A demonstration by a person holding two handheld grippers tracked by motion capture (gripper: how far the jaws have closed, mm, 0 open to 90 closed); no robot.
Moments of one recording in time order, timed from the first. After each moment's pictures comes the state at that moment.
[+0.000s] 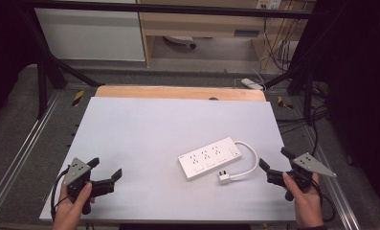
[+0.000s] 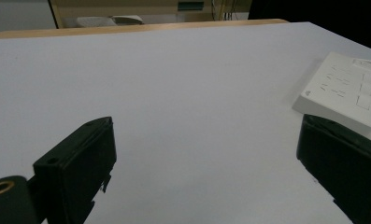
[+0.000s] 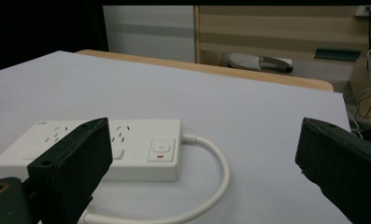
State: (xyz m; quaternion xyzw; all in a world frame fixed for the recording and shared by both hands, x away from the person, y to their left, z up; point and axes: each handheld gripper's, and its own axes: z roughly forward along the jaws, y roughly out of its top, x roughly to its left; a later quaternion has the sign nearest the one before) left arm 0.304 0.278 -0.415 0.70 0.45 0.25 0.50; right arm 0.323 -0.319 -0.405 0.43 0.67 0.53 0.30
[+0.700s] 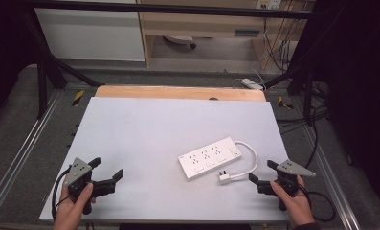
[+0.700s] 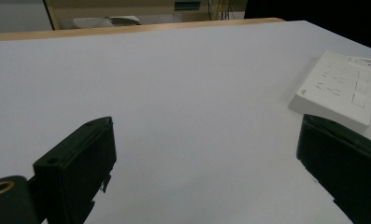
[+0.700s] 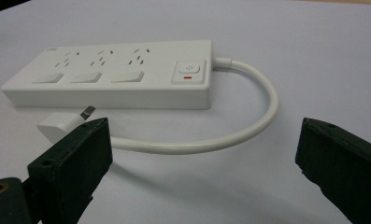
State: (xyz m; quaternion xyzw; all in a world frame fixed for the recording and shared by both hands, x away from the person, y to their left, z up) left arm 0.304 0.275 -0.414 0.70 0.45 0.25 0.49; right arm 0.330 -0.304 -0.450 0.44 0.73 0.48 0.21
